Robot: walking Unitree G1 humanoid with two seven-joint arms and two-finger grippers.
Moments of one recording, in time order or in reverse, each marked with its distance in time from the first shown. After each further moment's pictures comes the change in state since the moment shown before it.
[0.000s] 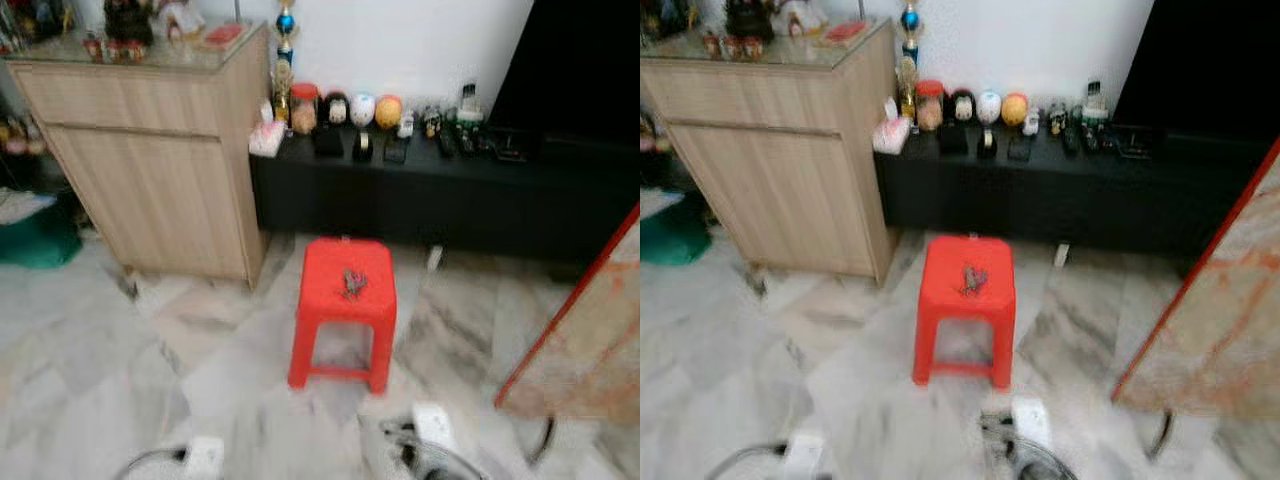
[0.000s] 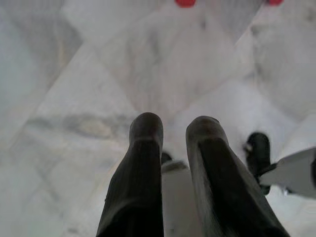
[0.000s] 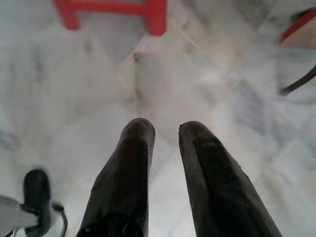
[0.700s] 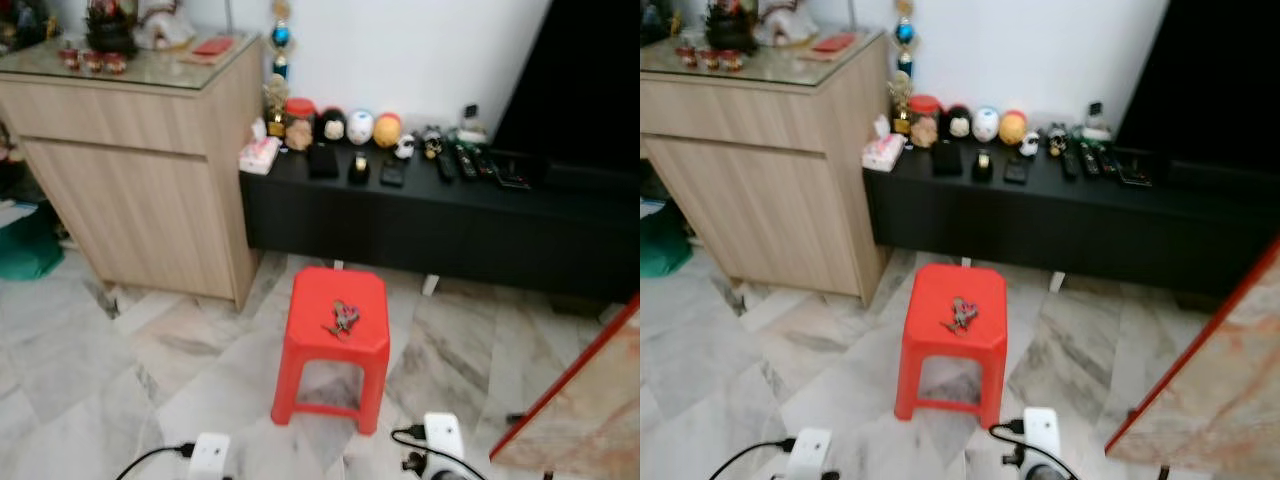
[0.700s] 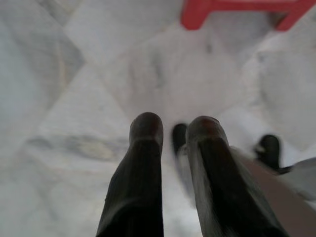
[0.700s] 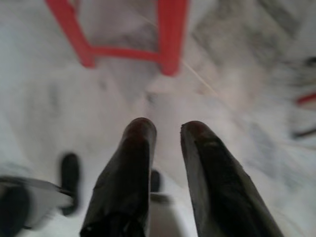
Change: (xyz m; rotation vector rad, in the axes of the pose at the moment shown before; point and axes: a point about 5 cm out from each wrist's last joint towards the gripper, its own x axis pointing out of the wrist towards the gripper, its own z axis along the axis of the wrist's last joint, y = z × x) left arm -0.003 0.021 -0.007 0.012 0.021 0.050; right arm 0.001 0.029 0.015 0.004 -0.041 0.074
